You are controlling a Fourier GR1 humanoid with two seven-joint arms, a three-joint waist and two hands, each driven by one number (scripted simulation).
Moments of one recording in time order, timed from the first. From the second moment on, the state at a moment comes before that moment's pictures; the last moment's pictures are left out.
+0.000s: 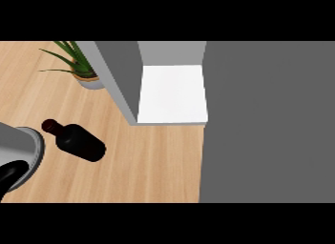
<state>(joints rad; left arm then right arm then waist) -0.12 0.10 -0.08 -2.42 -0.19 0.76 0.73 0.22 -0.18 0.19 -2.43 -0.30 0.11 0.36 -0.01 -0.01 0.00</state>
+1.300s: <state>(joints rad) 0.08 0.09 0.03 -2.32 -0.10 0.75 0.50 0.22 -0.18 0.16 -2.43 -0.28 0.10 0.36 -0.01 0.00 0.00</state>
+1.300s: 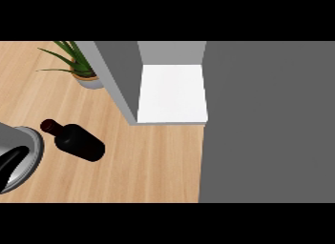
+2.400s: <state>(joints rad) 0.18 0.00 0.21 -1.73 0.31 0.54 -0.17 0.32 -0.16 0.13 -2.41 -0.29 0.20 0.25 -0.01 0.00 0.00</state>
